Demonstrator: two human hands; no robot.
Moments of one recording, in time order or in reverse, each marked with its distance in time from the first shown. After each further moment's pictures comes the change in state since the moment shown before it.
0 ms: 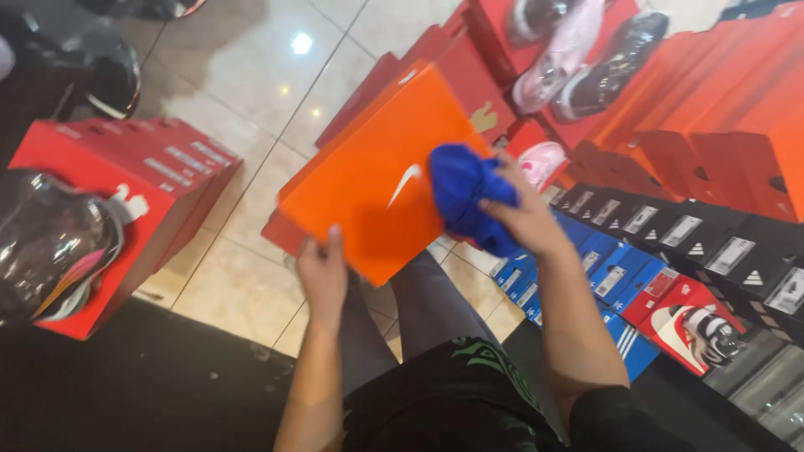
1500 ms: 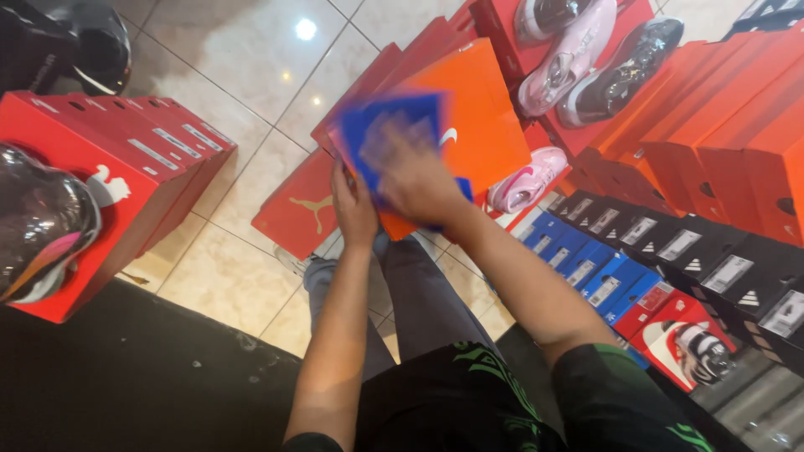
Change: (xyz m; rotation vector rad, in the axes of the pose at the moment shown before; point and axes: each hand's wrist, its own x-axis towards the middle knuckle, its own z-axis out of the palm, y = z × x) left_hand 0.061 -0.052 0.135 -0.265 0.014 0.138; right_hand 0.105 0.019 0.113 -0.958 -0.001 -0.897
